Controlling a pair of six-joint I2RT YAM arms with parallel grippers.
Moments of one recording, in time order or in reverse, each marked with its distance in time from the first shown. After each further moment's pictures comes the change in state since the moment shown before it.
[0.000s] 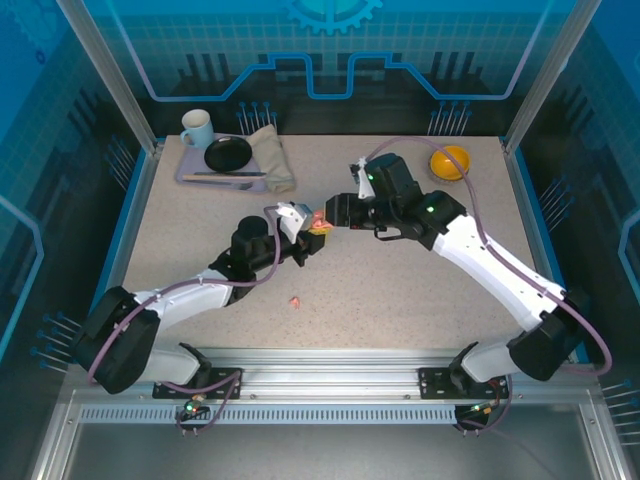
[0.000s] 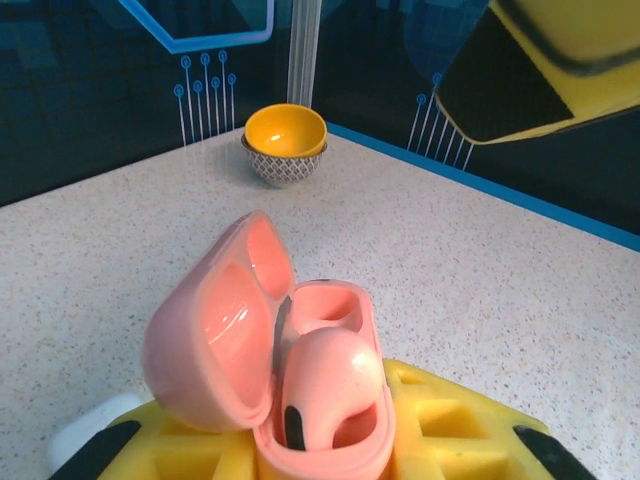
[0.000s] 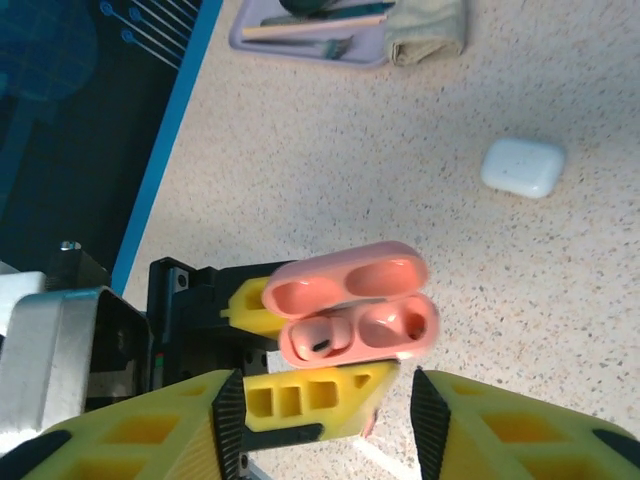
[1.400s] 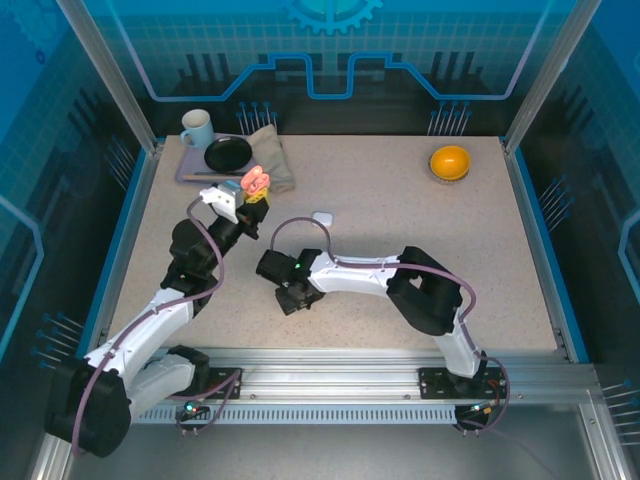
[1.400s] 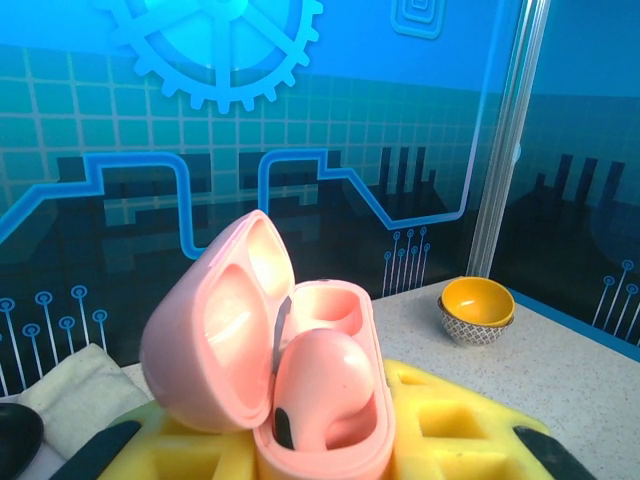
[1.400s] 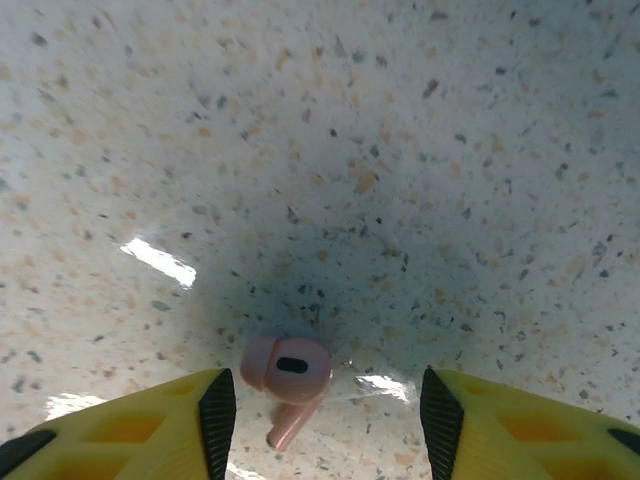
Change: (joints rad) left arm 0.276 -0.341 -0.066 0.021 -0.131 -0.041; right arm 0.435 0.682 0.103 -0.102 0.301 -0.038
